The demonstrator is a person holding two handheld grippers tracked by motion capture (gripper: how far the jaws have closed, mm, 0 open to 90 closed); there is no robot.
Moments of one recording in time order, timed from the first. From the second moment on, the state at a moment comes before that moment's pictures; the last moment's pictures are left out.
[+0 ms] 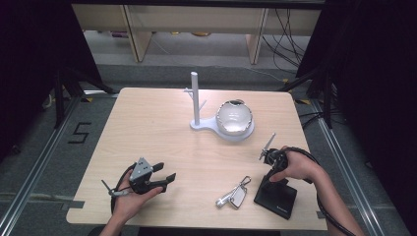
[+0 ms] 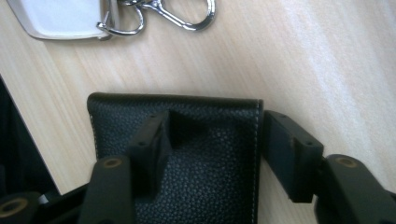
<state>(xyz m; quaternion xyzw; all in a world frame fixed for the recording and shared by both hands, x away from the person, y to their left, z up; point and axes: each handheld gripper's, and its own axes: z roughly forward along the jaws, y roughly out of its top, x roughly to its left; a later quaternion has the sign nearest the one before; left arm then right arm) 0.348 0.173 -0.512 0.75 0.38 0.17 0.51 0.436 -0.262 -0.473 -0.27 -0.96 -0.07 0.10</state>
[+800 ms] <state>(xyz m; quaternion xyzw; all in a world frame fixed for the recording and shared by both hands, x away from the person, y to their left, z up) 0.348 0.171 -0.515 0.76 0.38 0.17 0.50 0.440 -0.269 -0.465 -0.31 -0.94 -0.08 0.08</state>
